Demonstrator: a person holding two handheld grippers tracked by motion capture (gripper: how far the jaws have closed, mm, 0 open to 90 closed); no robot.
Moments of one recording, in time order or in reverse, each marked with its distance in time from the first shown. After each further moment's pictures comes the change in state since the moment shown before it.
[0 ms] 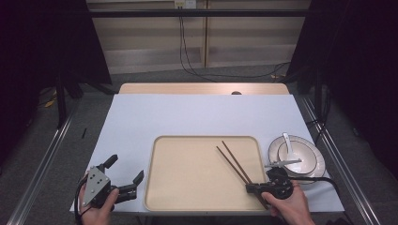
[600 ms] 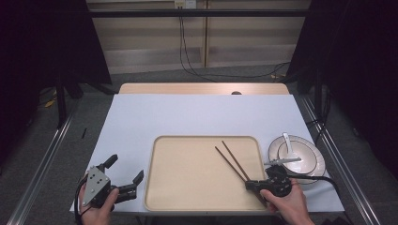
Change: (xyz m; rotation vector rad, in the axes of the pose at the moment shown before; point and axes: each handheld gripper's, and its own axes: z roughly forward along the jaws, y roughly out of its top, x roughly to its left) left arm 0.001 0.000 0.000 0.003 0.007 -0.002; right arm -0.002 0.005 0.004 -0.023 -0.012 0.004
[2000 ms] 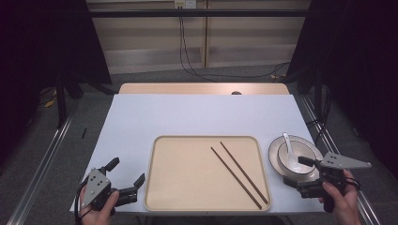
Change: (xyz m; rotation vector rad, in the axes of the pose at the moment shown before) left arm -0.007 0.000 -0.005 0.032 -0.024 -0.032; right arm -0.054 -0.012 -0.112 -0.406 -0.054 -0.351
